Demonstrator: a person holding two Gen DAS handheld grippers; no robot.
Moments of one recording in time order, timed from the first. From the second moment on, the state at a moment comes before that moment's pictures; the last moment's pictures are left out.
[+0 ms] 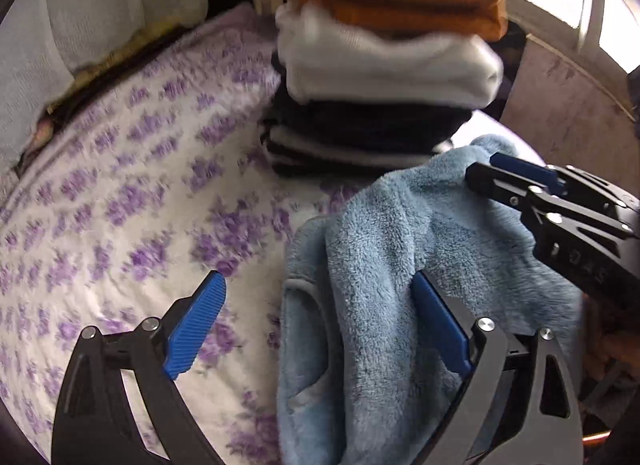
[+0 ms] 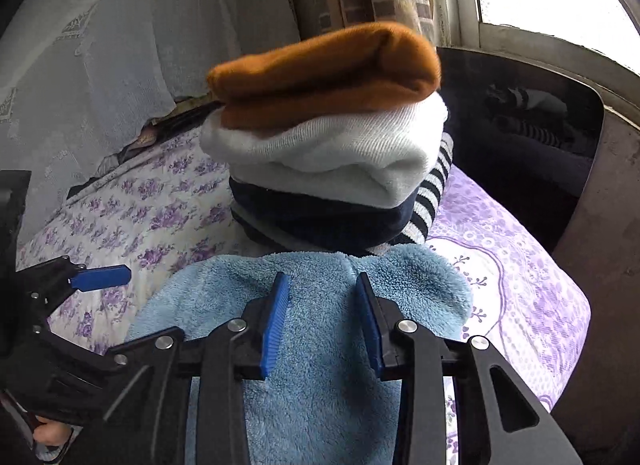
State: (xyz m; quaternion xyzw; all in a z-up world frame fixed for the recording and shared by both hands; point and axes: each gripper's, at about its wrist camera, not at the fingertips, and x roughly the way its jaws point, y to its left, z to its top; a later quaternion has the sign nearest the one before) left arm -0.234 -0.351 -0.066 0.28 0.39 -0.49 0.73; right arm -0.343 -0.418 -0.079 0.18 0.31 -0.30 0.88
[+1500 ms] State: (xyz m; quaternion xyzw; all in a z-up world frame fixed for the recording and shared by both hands) left arm -0.261 -0.253 -0.089 0.31 0.41 -0.49 0.71; right arm -0.428 -0.307 -0.095 0.13 0.37 -0.29 0.87
